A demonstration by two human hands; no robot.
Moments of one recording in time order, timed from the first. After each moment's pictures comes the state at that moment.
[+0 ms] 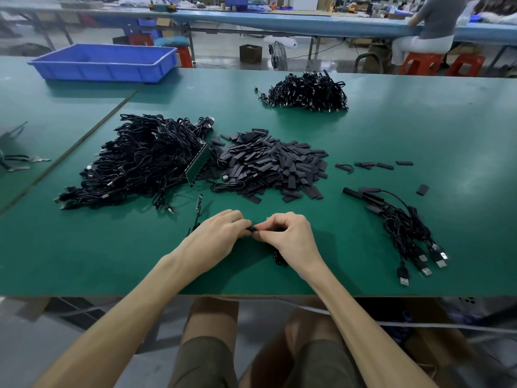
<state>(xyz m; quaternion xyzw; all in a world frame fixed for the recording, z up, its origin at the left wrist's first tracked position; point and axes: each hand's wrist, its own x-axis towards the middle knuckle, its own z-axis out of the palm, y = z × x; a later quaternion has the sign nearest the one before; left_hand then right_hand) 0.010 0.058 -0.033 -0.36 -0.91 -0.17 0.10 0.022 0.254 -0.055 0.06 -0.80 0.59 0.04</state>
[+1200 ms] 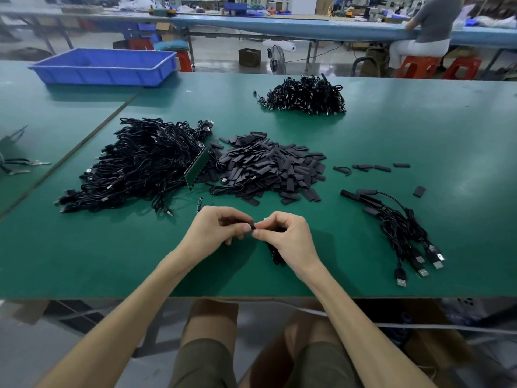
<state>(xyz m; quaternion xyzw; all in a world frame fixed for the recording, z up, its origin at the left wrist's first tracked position) -0.003 0.057 -0.042 -0.16 -0.82 -0.55 -0.04 0.022 0.256 -0.056 0.05 -0.78 0.62 0.04</state>
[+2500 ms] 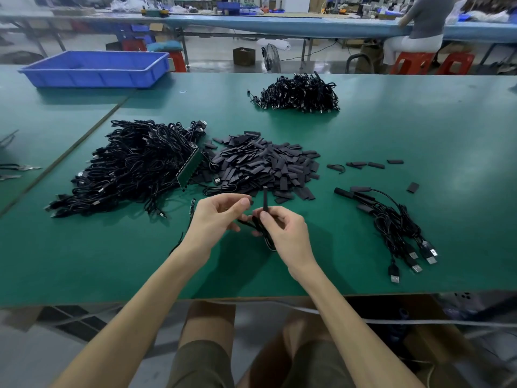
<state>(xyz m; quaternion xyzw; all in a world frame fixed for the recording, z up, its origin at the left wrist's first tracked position) -0.001 0.086 -0.025 -0.04 -0.73 -0.69 -0.02 0.019 0.253 -0.059 0.00 -0.74 0.66 0.08</state>
